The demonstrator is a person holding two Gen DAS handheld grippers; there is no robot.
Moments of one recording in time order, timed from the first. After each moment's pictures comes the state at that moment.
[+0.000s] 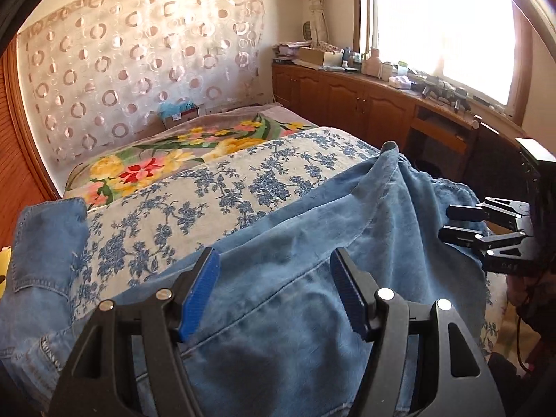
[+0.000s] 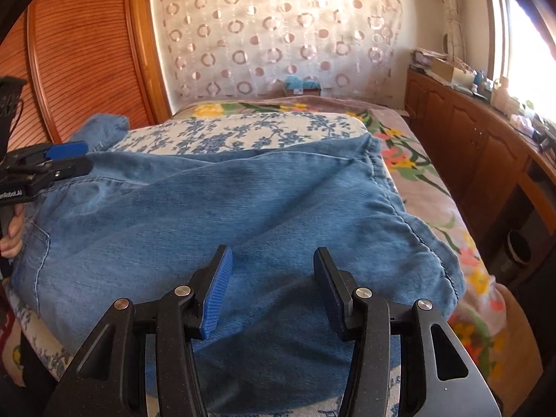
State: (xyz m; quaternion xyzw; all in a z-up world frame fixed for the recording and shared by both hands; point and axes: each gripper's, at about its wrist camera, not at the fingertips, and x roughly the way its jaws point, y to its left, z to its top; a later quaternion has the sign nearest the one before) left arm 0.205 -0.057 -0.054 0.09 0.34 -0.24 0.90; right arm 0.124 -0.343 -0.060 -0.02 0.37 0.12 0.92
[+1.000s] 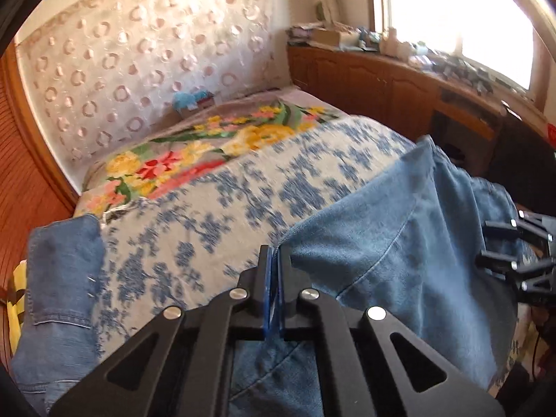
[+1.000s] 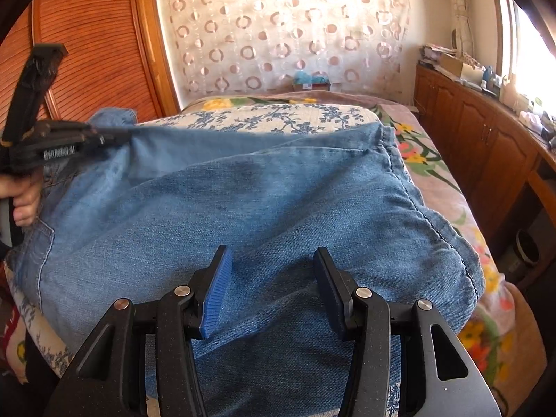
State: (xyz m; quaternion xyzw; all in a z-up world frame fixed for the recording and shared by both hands) left arm 0.245 -0.062 -0.042 0.12 0.37 -0.19 0.90; right arm 0.126 -0.338 -0.072 -0.01 0.38 0.14 0.91
